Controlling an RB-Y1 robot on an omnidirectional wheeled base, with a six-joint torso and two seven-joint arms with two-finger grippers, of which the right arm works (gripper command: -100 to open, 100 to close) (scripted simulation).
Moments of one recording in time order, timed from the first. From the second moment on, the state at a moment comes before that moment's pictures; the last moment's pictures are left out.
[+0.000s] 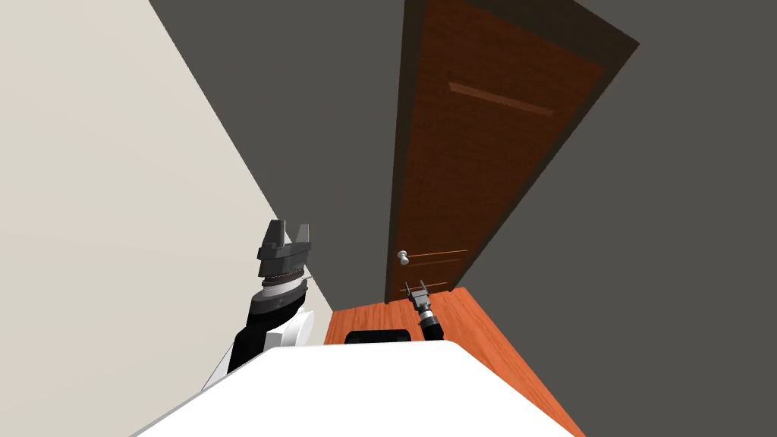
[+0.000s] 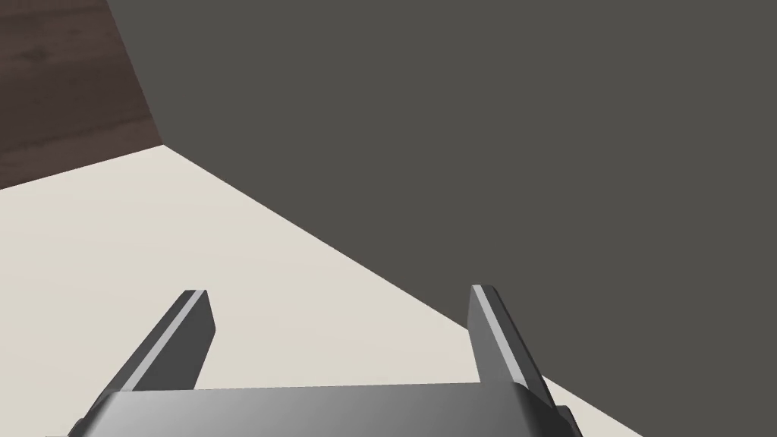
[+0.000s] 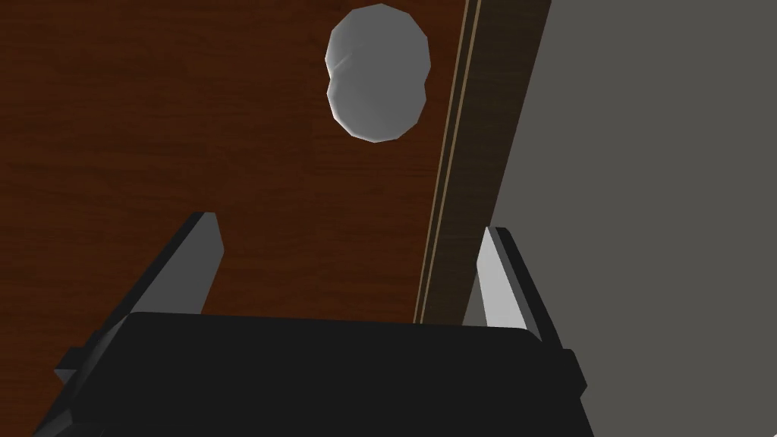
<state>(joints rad) 0.23 0.03 -0.17 -1.03 0.54 -0.83 1.19</state>
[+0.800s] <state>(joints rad) 0.15 0.01 -0.26 -0.98 0.48 -0.78 1.23</state>
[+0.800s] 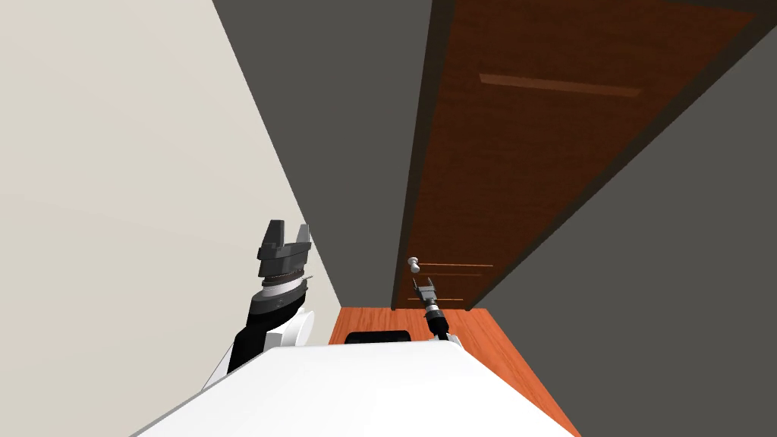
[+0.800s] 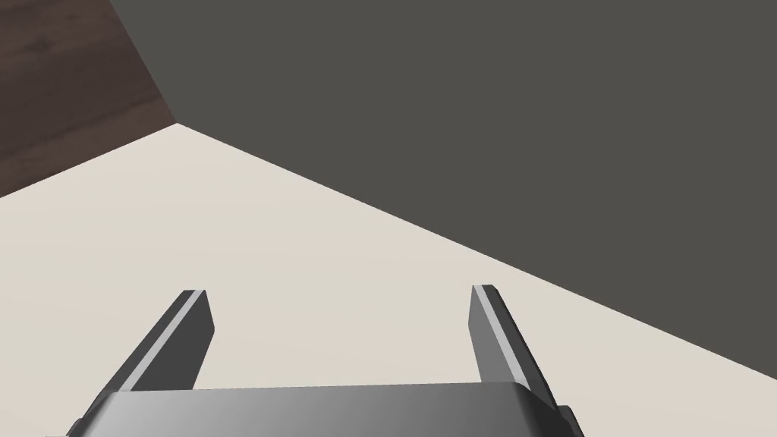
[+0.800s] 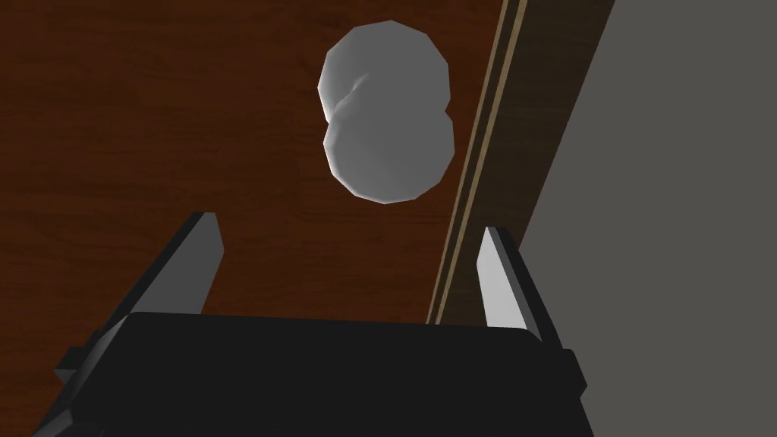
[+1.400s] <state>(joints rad) 0.14 0.04 -0.27 -0.98 0.48 -0.77 1.23</state>
